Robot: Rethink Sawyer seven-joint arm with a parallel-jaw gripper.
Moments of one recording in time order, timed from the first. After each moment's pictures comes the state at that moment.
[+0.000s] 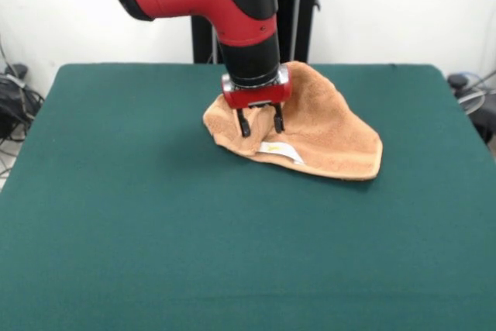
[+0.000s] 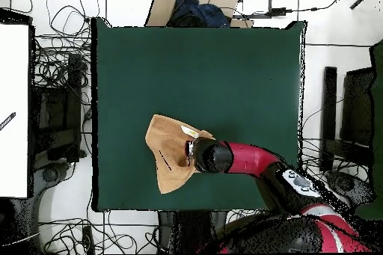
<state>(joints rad) -0.62 -0.45 0.30 1.89 -0.36 0.29 1.58</state>
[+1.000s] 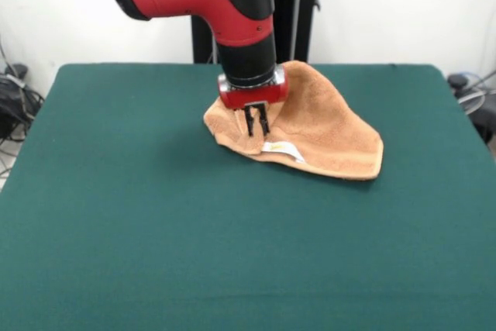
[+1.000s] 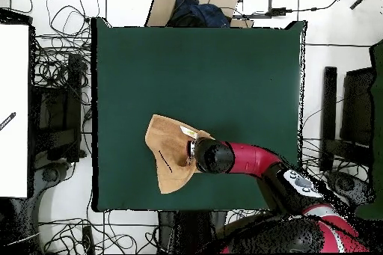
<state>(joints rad) -0.63 -0.45 0.29 1.89 -0.38 0.29 1.58</state>
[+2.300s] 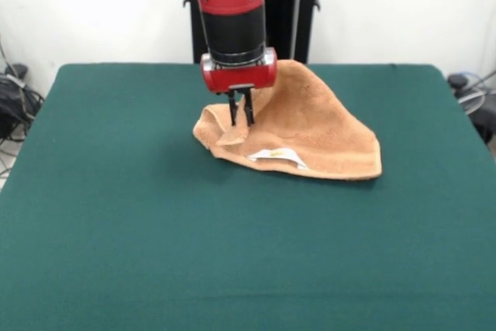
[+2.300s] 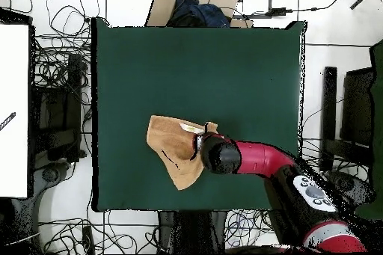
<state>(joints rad) -0.63 -0.59 0.29 1.91 -0.38 0.29 1.58</state>
